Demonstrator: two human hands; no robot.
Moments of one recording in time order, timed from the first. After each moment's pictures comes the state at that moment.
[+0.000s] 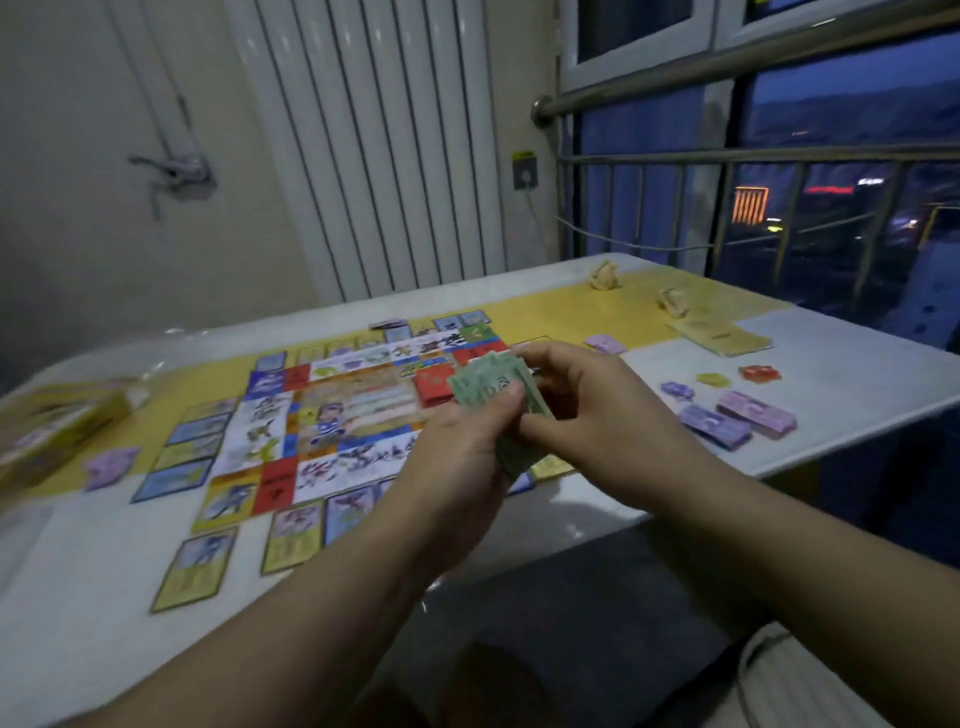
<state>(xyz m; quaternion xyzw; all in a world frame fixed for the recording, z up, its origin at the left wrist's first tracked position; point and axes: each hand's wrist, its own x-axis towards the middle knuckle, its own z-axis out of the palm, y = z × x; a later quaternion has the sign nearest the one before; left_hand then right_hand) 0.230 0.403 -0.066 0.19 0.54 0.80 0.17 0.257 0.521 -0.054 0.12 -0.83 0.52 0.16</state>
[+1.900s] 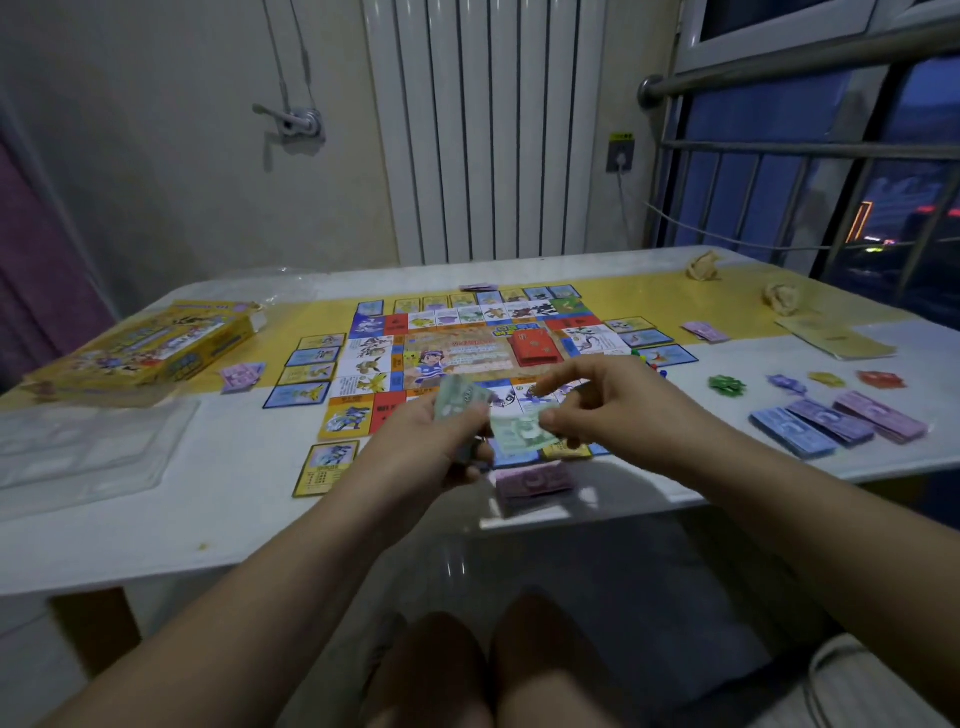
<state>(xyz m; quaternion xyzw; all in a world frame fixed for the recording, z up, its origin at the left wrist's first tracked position) 0.232 0.283 -0.086 0.05 0.69 0.71 0.11 0.235 0.461 -0.073 0.08 -0.88 0.46 0.03</state>
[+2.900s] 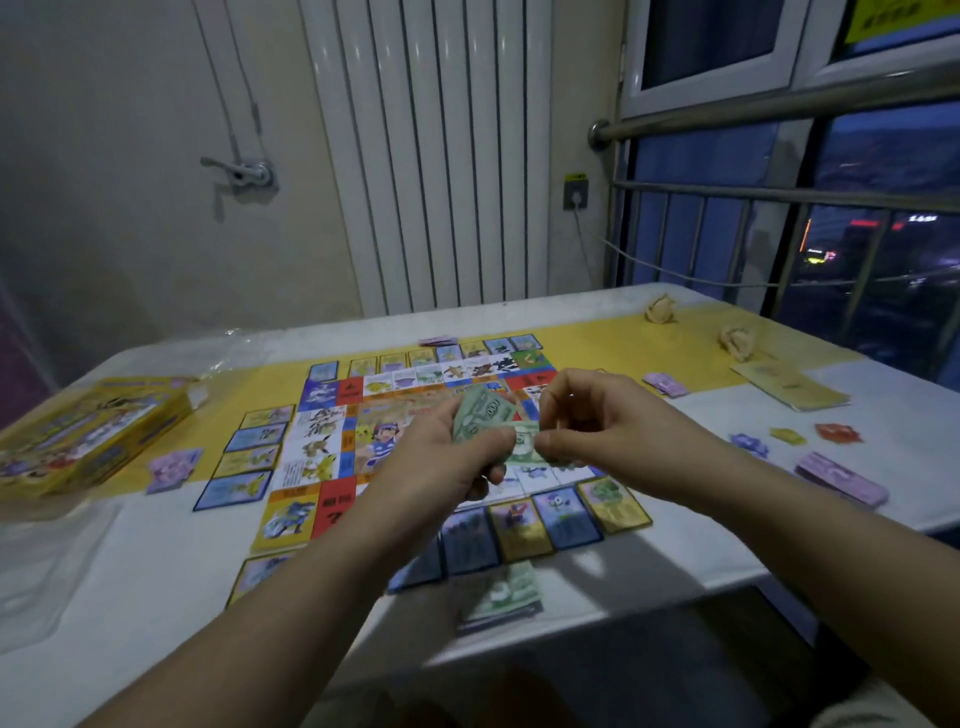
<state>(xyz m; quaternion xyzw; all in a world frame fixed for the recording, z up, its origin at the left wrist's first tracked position) 0.181 0.329 -0.057 0.17 0.71 0.67 0.09 0.210 0.498 -0.037 0.13 -0.86 0.49 0.05</state>
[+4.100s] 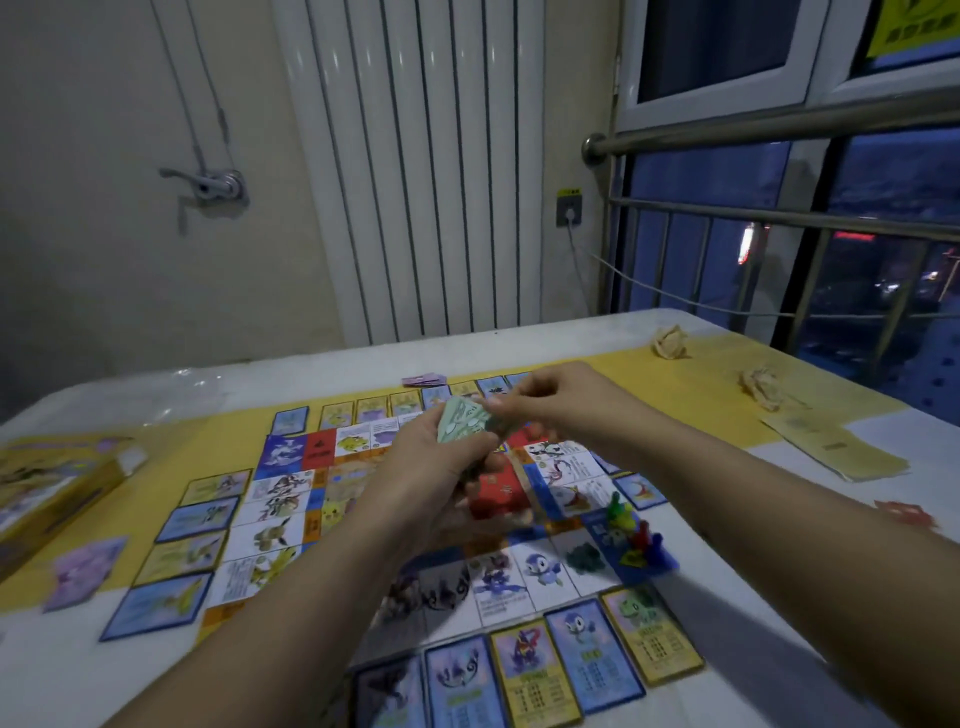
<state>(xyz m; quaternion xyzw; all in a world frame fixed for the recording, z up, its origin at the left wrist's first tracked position) 0.069 0.357 -0.048 0.09 0.65 0.75 0.13 0.069 0.516 -0.023 0.06 -0.86 0.50 0.03</state>
